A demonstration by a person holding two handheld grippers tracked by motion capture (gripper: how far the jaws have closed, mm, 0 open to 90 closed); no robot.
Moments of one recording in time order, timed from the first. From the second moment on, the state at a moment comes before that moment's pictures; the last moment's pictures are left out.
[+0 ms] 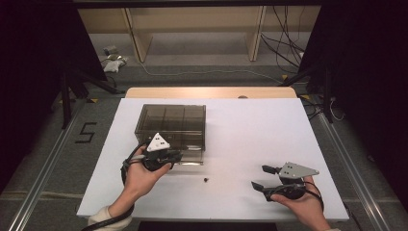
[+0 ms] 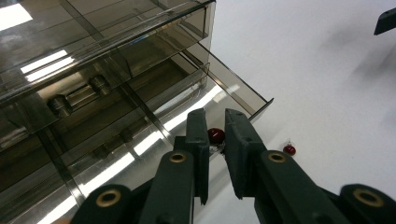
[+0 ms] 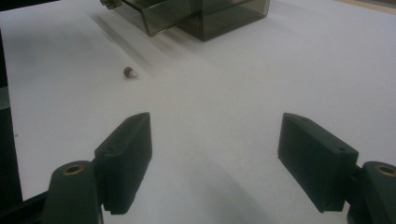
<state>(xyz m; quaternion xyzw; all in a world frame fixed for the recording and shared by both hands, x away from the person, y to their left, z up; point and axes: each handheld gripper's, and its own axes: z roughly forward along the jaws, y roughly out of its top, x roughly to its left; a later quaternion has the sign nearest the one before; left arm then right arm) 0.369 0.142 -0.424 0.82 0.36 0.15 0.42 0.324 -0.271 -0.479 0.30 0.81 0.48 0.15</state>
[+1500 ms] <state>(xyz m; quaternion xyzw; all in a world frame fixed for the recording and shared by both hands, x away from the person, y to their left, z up) 0.392 0.163 -0.431 0.81 0.40 0.18 0.40 0.324 -0.270 -0.479 0.30 0.81 0.48 0.15</state>
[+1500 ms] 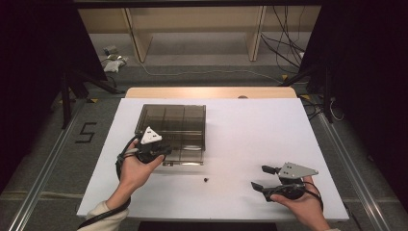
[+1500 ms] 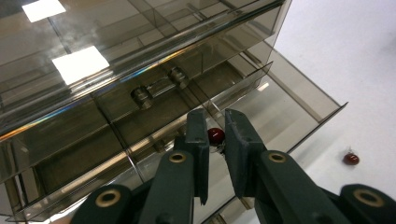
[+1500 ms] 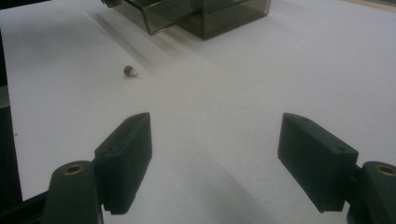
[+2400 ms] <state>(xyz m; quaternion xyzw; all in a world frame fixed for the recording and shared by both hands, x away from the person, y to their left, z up) 0.402 0.164 -0.446 0.82 0.40 0.19 0.36 0.324 -0.269 -0.479 0.30 0.81 0.48 0.15</state>
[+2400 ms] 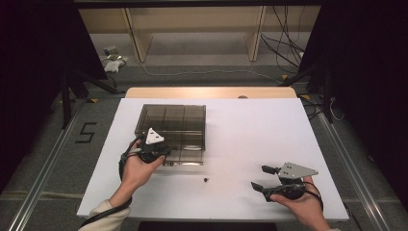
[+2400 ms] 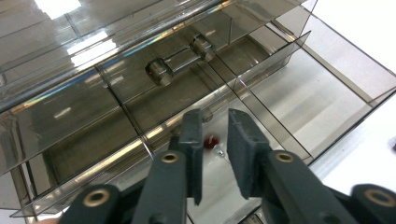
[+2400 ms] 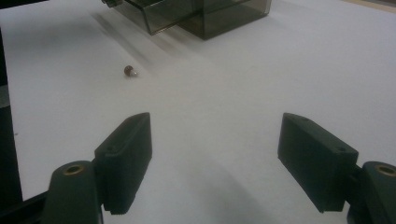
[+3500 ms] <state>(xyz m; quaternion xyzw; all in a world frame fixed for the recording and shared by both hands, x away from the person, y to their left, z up) 0.350 0.101 -0.441 0.85 0.32 0.12 0.41 0.324 -0.270 -0.479 0.29 0.81 0.48 0.15</state>
